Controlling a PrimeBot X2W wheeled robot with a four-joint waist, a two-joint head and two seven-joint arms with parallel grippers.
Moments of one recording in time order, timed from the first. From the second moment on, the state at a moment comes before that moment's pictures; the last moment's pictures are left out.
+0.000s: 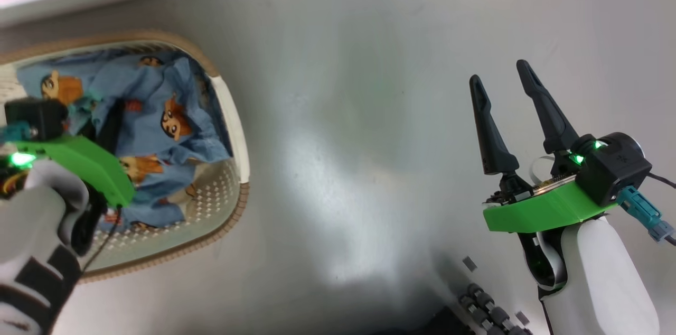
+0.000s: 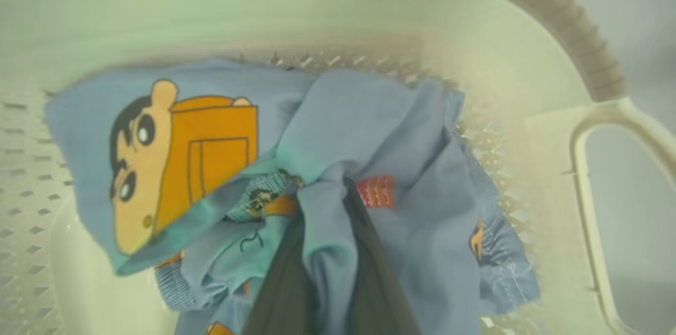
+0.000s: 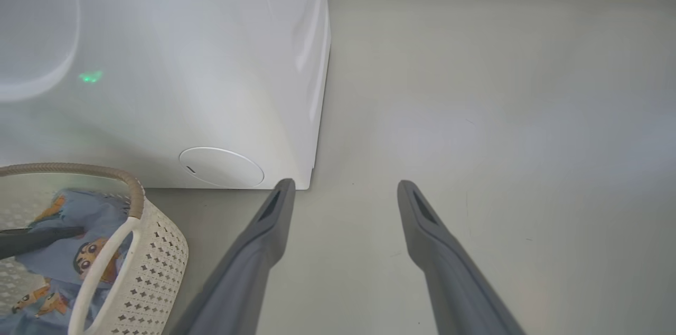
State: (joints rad) left arm -0.91 0.44 -0.90 0.88 -0.99 -0.13 -0.25; right arm -0.37 -0.05 0.08 0.03 0.16 0.13 -0.26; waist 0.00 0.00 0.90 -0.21
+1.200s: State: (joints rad) left arm 0.01 0.19 -0.23 0.28 -0.43 -0.04 -0.26; right arm -0.02 -0.05 -0.01 0.19 0.13 0.13 -0.26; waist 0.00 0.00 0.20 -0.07
